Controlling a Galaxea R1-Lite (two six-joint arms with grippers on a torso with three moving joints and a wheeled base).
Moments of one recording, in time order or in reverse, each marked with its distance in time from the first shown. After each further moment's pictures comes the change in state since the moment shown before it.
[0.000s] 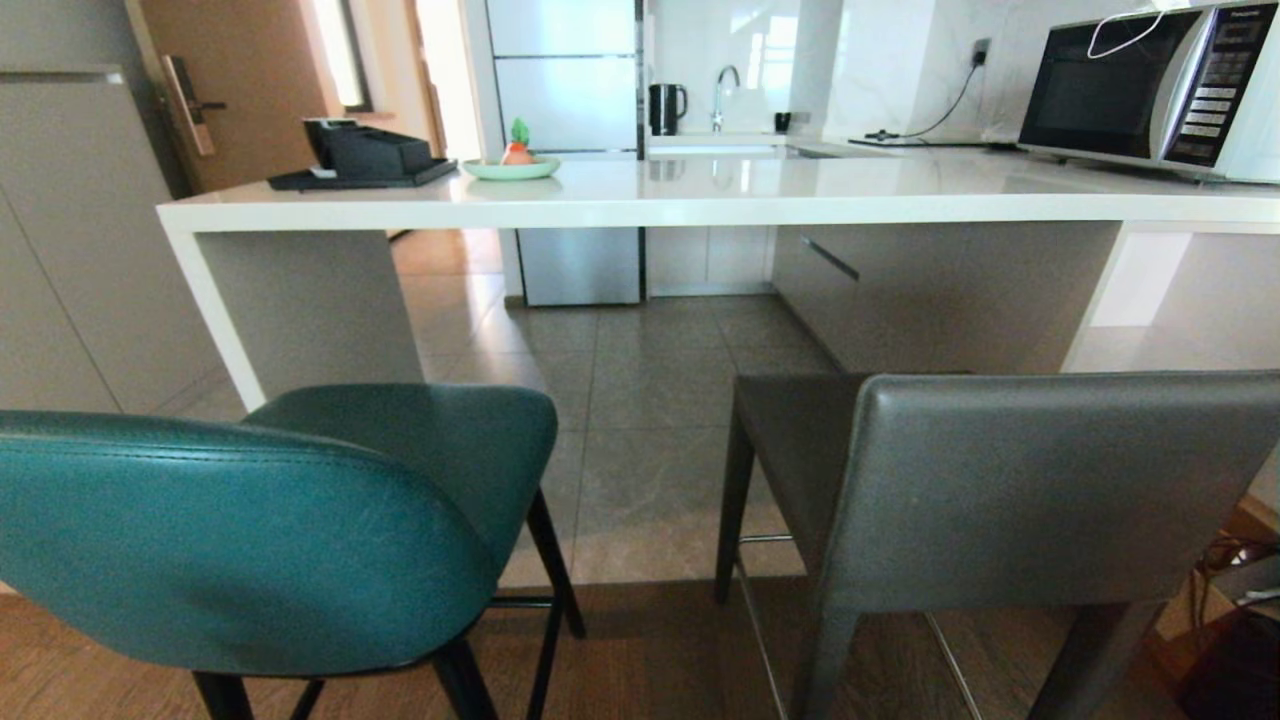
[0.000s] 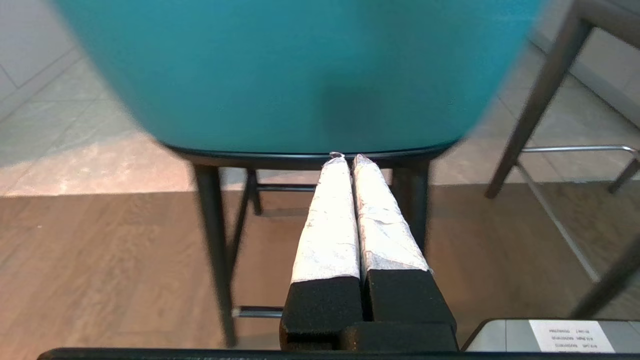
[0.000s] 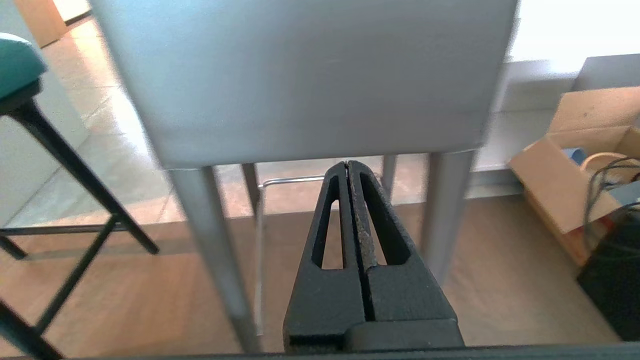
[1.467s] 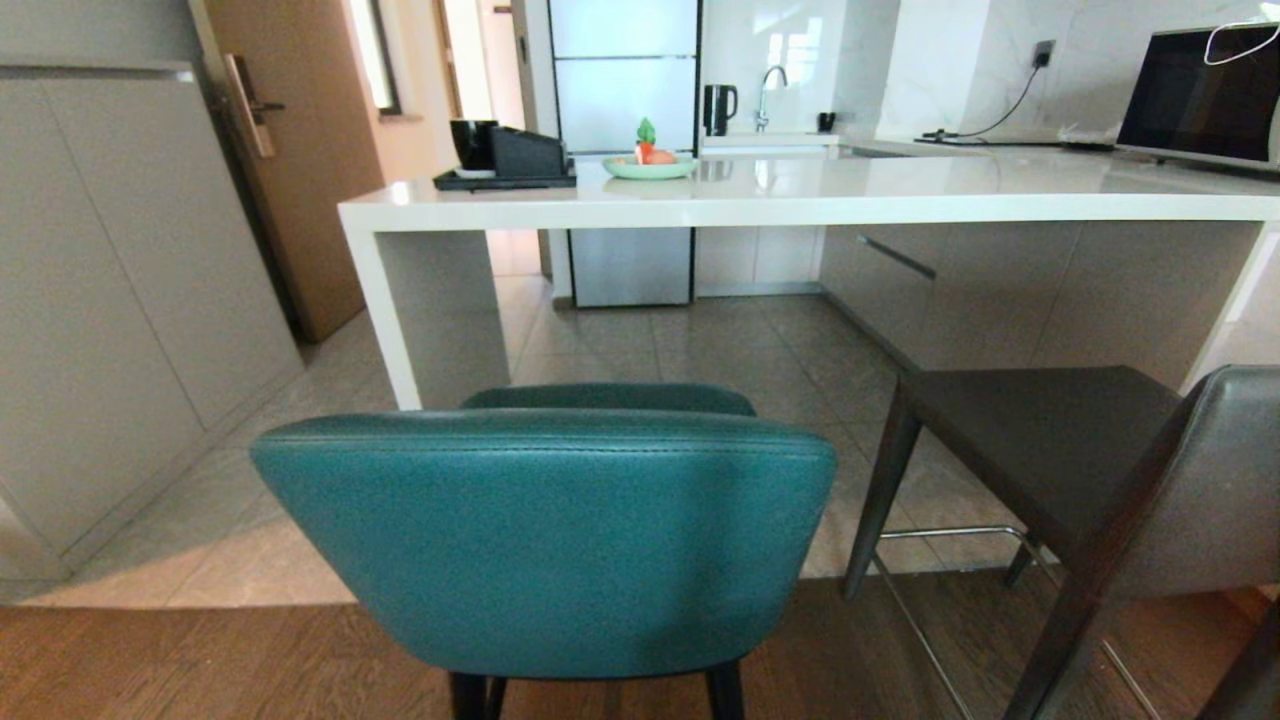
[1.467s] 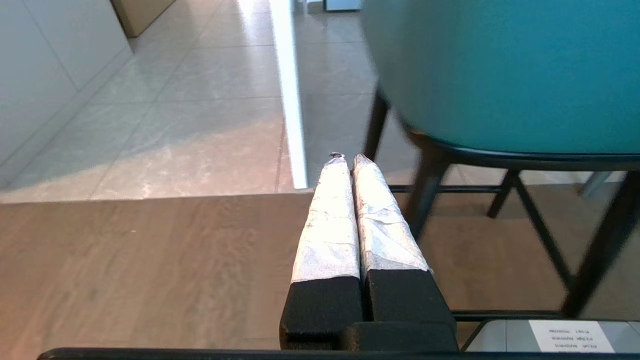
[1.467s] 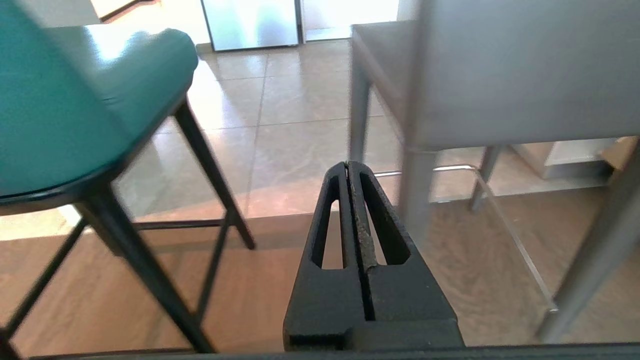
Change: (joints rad) left arm 0.000 0.000 0.000 0.000 0.000 -0.001; right arm 0.000 0.000 0.000 0.000 0.000 0.000
